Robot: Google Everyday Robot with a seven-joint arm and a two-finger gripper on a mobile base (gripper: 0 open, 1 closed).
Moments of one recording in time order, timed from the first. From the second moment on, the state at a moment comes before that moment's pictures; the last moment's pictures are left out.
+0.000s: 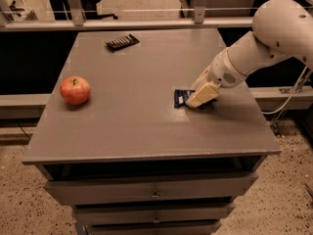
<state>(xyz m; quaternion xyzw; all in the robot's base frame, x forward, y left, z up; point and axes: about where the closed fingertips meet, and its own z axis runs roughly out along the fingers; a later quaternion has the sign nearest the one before) 0.596 -0.140 0.831 -0.56 0.77 0.14 0.27</state>
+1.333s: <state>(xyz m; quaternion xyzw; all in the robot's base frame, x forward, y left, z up) 0.587 -0.226 0.964 -0.51 0.78 0.08 0.36</state>
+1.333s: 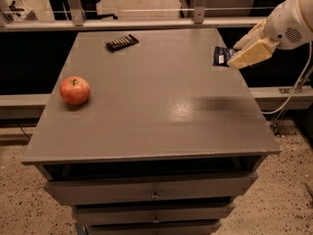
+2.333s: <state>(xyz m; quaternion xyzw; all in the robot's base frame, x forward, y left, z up) 0.784 -0.056 0.935 -0.46 0.75 0.16 0.44</state>
